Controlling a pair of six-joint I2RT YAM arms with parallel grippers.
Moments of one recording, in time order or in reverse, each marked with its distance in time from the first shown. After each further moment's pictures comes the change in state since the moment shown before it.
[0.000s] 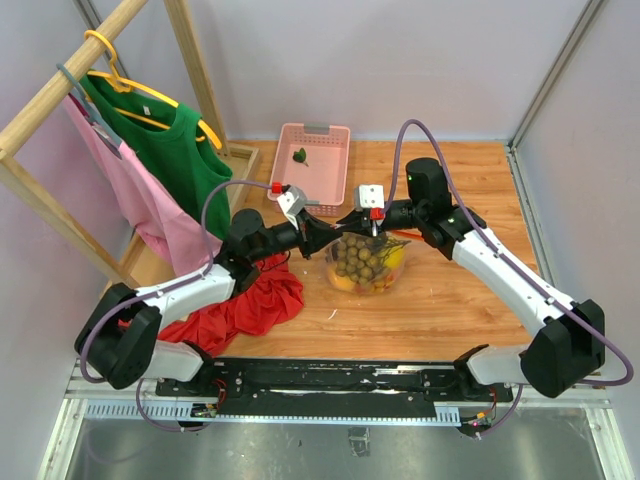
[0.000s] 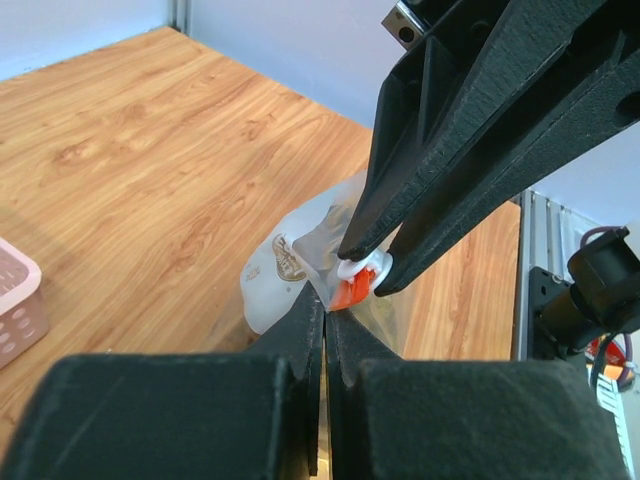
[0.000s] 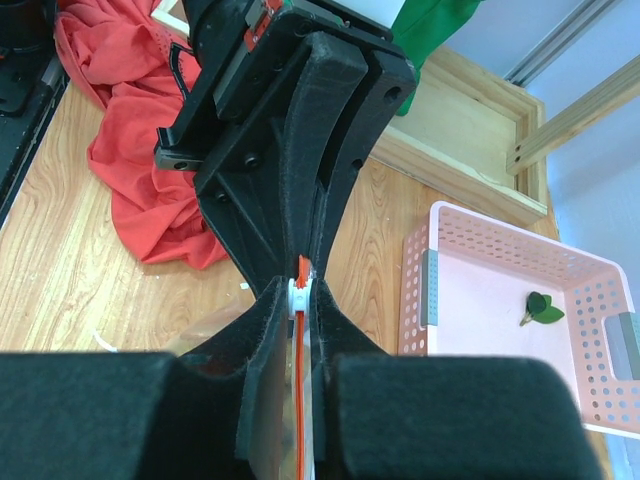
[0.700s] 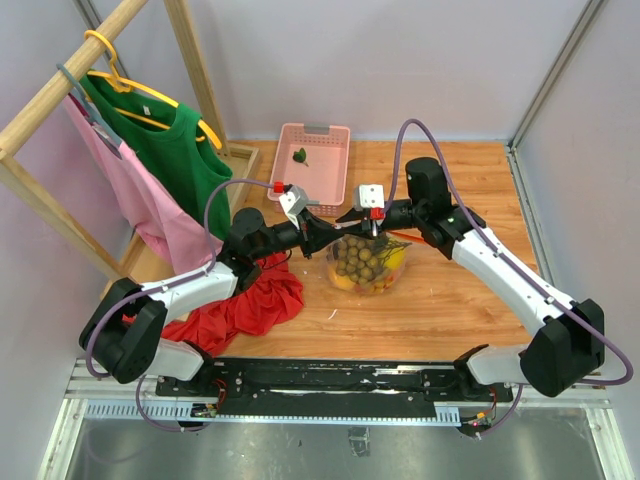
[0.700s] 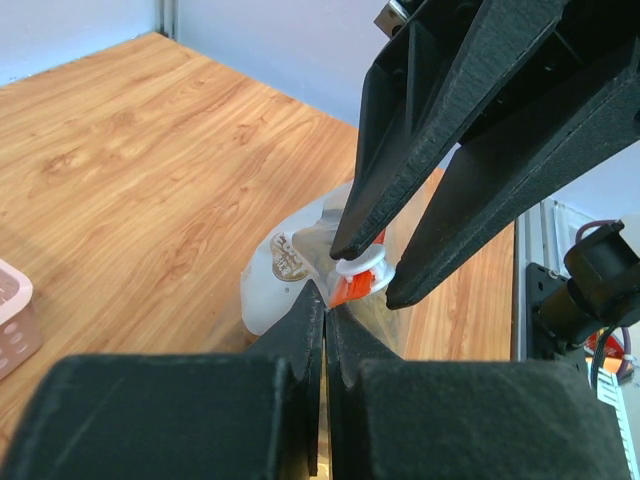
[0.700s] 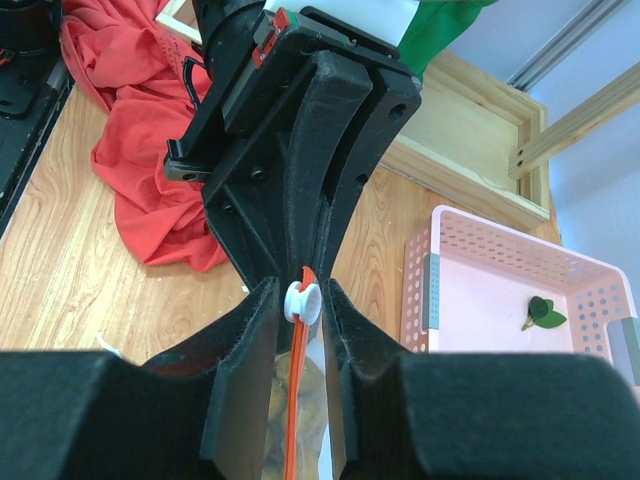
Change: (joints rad) left arm 0.005 0.027 0.003 0.037 0.031 0.002; right arm 0.001 0.002 0.007 0.001 -0.012 0.002
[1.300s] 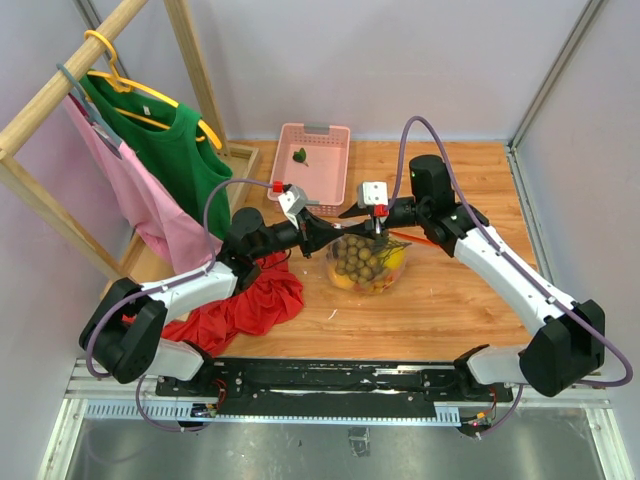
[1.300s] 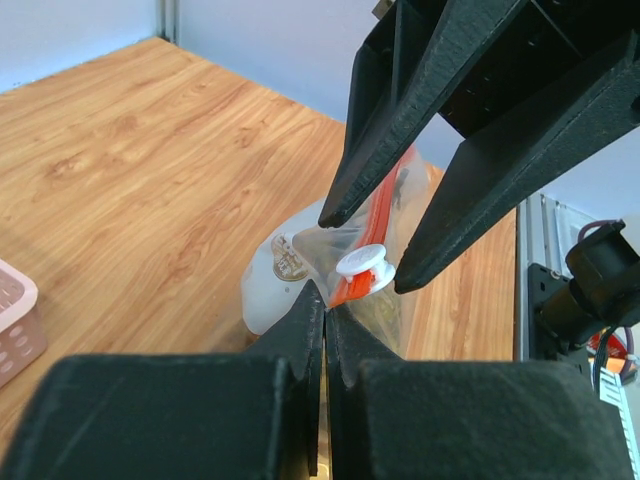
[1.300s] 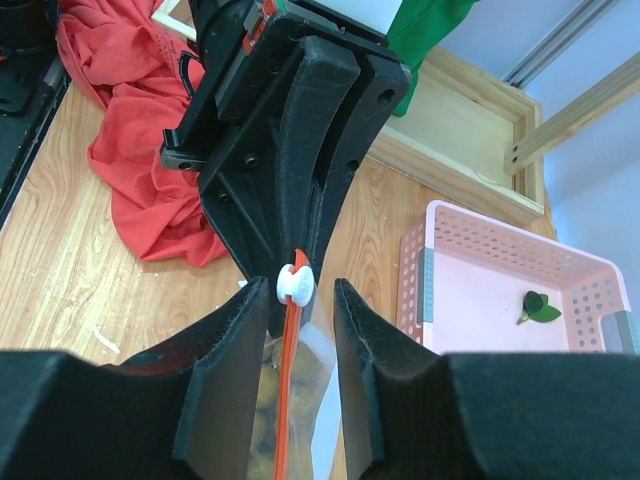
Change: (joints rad) left arm 0.008 0.000 0.000 0.007 0.007 0.004; right arm -0.024 0.001 0.013 -0.028 -0.019 -0.015
